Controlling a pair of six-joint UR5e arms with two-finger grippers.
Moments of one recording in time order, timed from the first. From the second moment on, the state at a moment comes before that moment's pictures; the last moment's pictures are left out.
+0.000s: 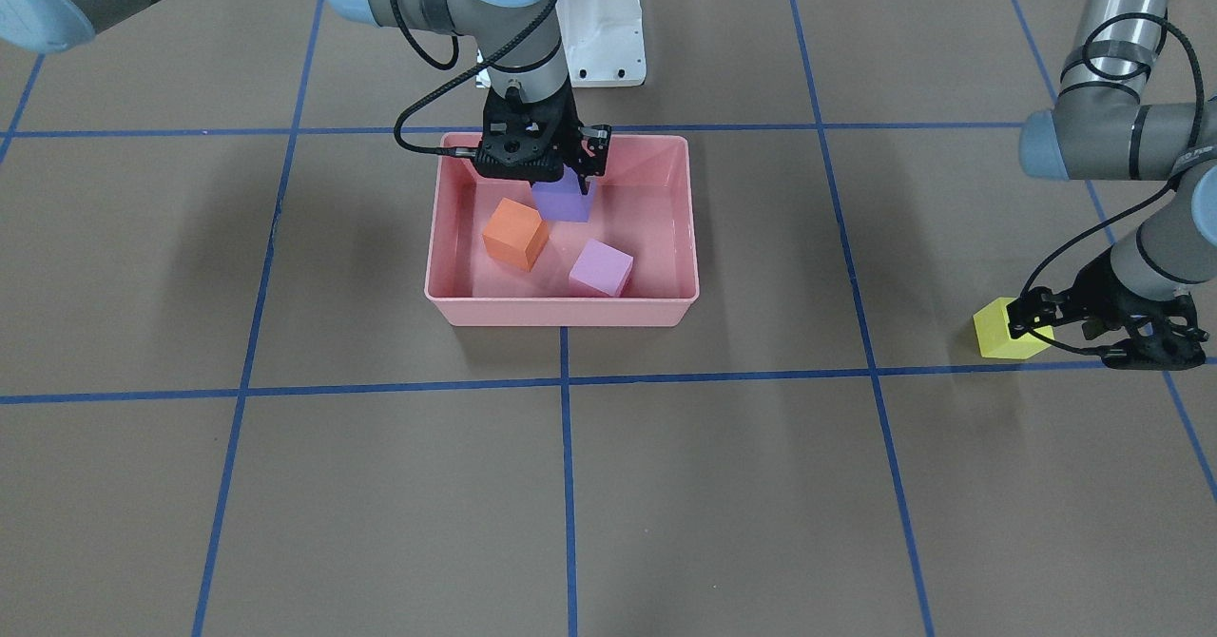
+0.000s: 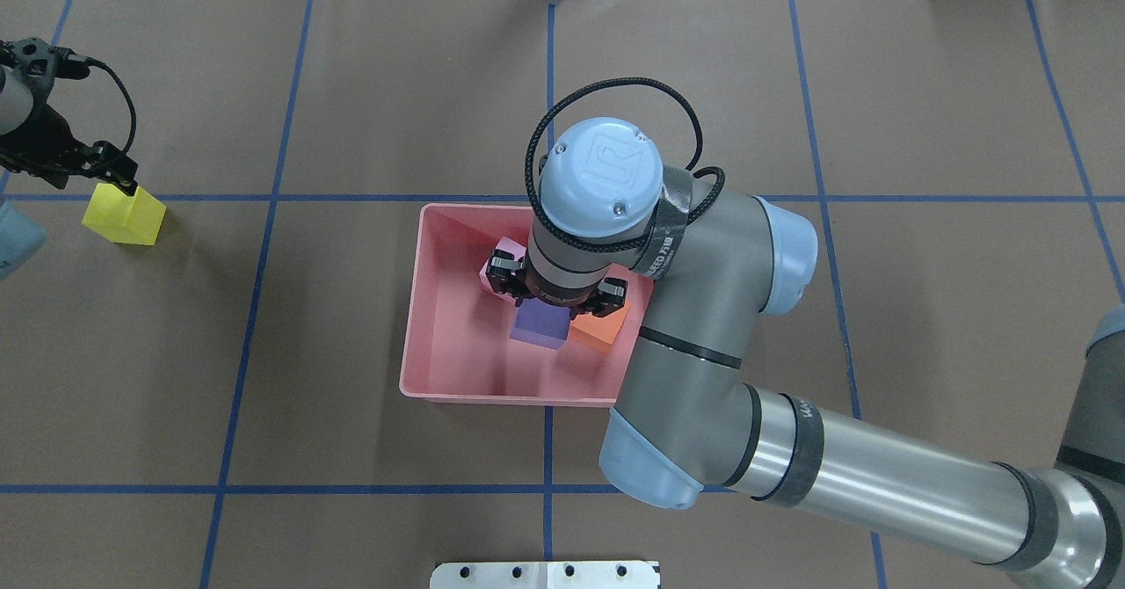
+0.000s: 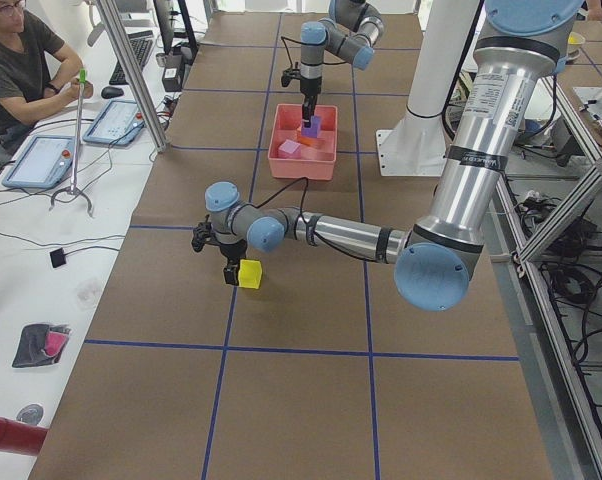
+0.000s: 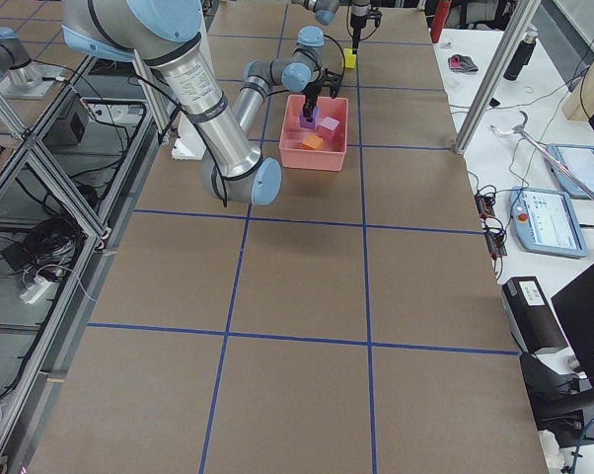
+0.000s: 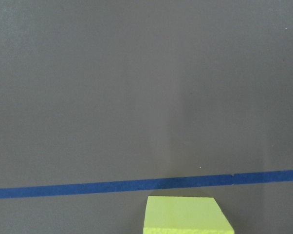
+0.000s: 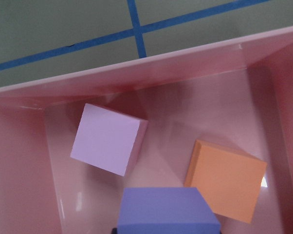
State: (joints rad) left arm -1.10 -1.83 -1.43 -1.86 -2.20 -0.52; right arm 0.47 -0.78 1.69 -1.61 1.89 1.48
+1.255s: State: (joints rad) left arm -1.08 -1.85 -1.36 -1.98 -2.31 -0.62; right arm 0.50 -0.88 1.75 -1.53 1.92 1.48
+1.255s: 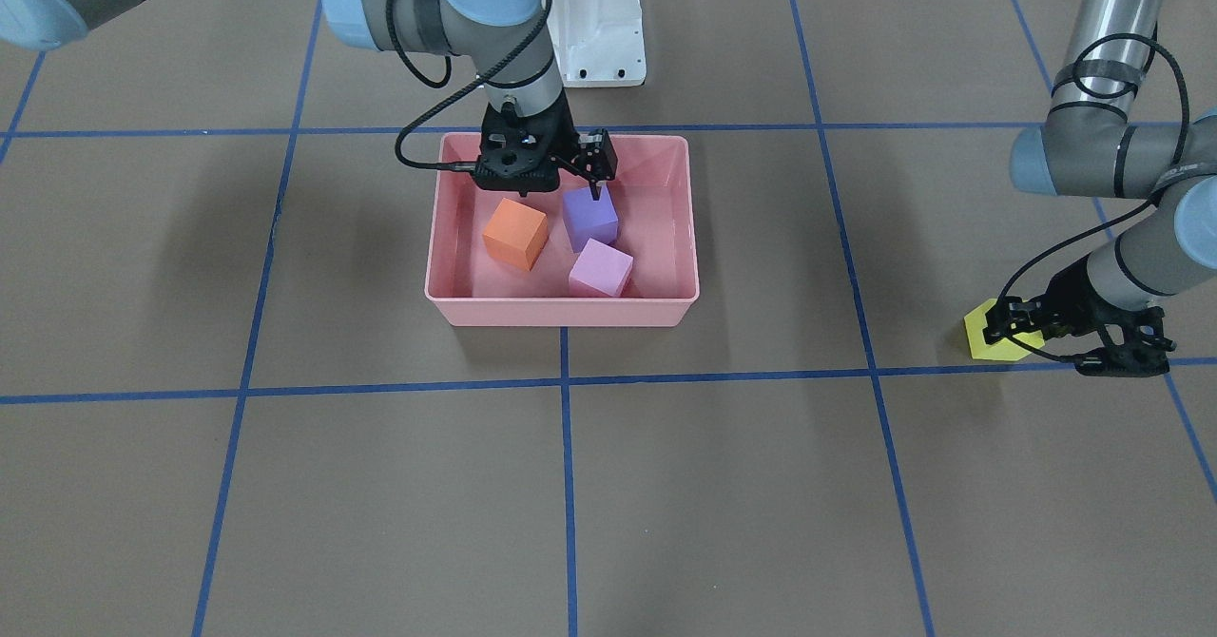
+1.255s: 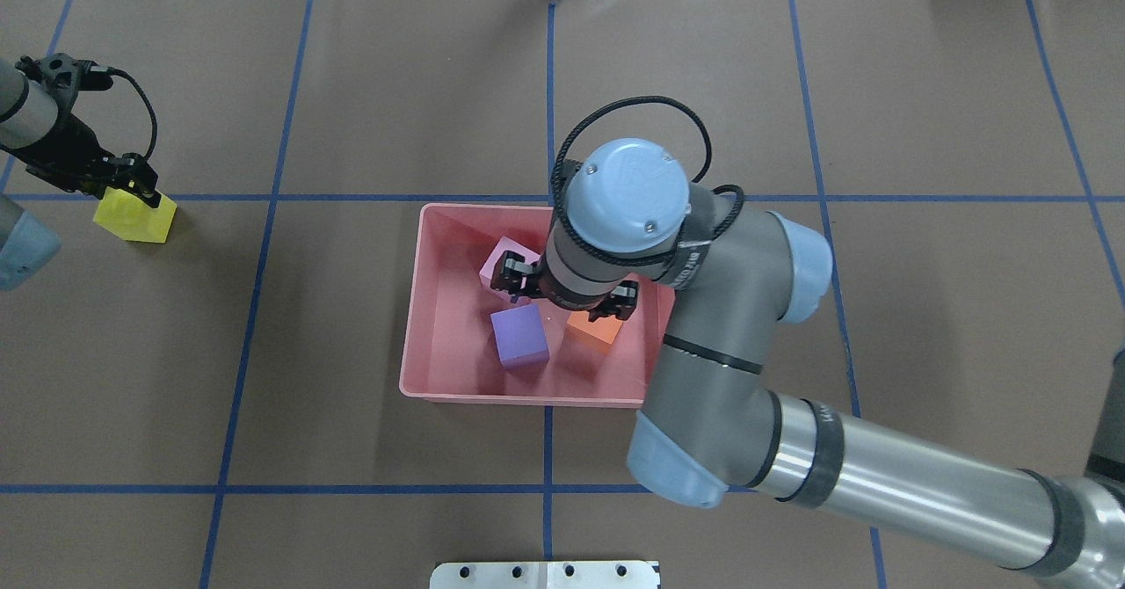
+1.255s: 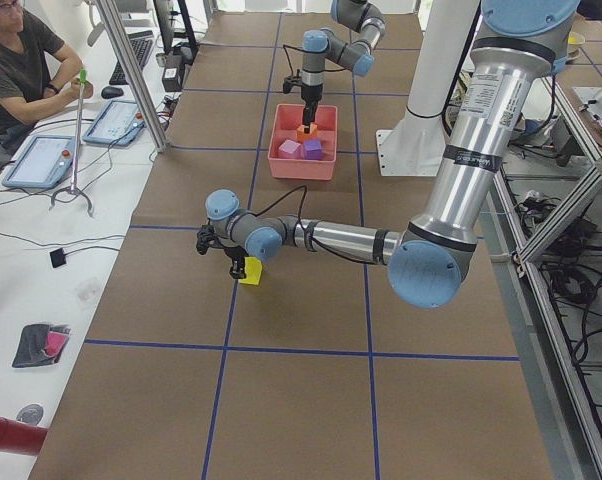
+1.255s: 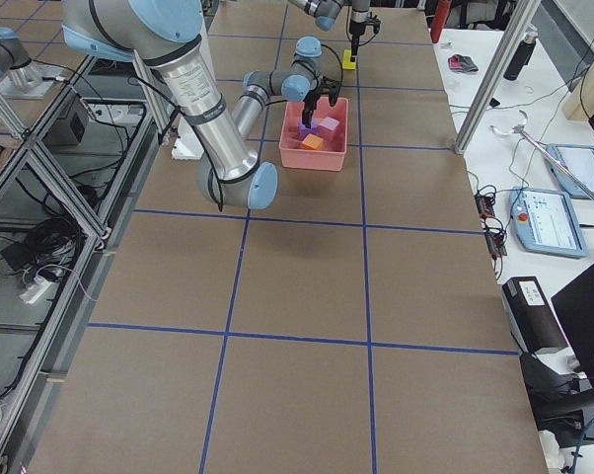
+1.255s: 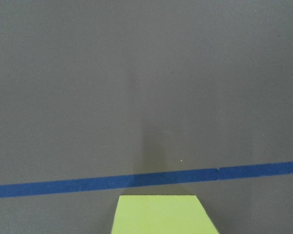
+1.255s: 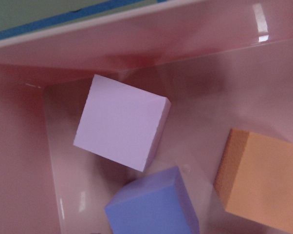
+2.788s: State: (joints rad) left arm -0.53 -2.23 -1.82 -1.52 -2.00 -1.49; right arm 0.96 -1.40 1.93 -1.52 2.14 0.84
